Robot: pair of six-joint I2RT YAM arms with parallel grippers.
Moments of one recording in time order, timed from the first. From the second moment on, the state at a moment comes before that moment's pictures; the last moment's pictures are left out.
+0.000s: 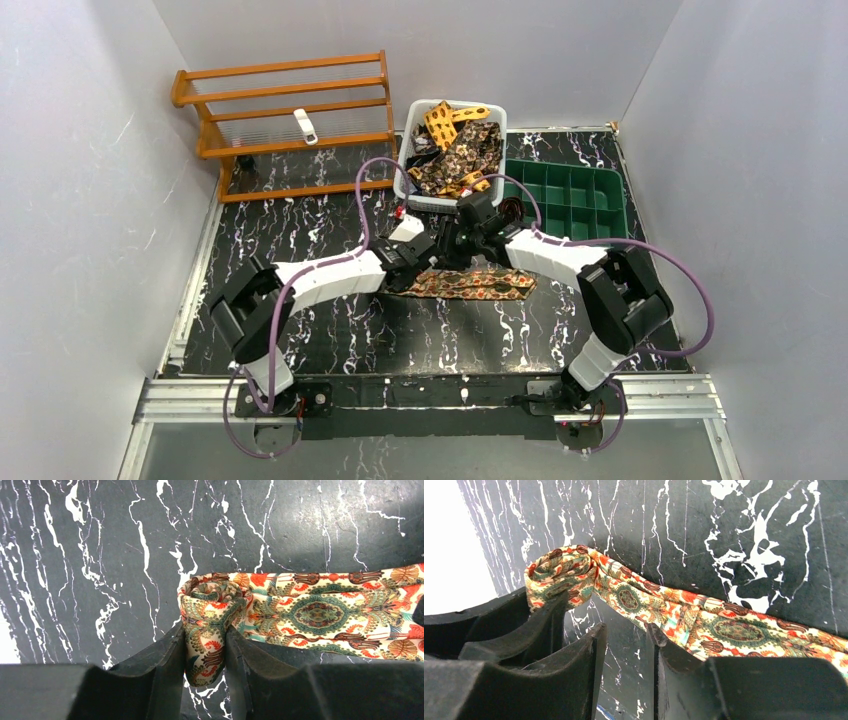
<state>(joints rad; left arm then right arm) -0.91 1.66 1.08 -0.68 -0.70 -0.46 0.67 1.66 0.99 -0.16 -0.30 0.86</state>
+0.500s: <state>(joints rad) -1.01 1.81 1.21 -0.71 -0.72 -0.55 0.60 1.61 0.89 -0.12 -0.31 0.90</state>
